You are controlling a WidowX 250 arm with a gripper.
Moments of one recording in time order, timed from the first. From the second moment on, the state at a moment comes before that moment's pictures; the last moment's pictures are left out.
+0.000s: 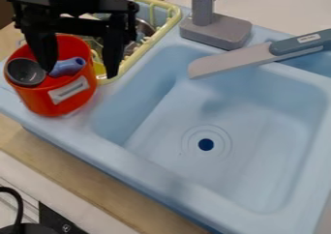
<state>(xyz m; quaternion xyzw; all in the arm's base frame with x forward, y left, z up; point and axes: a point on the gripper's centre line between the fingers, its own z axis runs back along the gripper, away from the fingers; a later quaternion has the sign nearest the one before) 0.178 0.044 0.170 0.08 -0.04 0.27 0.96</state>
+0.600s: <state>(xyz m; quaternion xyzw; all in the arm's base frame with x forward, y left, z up) 0.198 0.048 0.135 0.02 -0.03 0.27 0.96</state>
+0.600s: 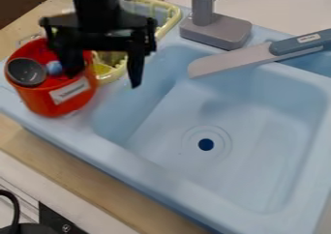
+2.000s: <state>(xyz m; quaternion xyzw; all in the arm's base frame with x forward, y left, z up) 0.188 0.017 0.136 0.06 -0.01 0.11 0.99</state>
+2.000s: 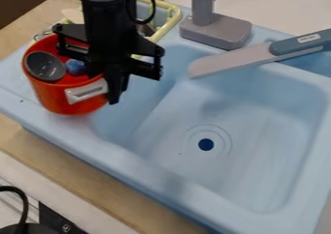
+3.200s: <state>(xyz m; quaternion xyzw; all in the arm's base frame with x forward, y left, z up) 0.217 -0.117 0.104 0.02 -0.05 0.02 1.00</state>
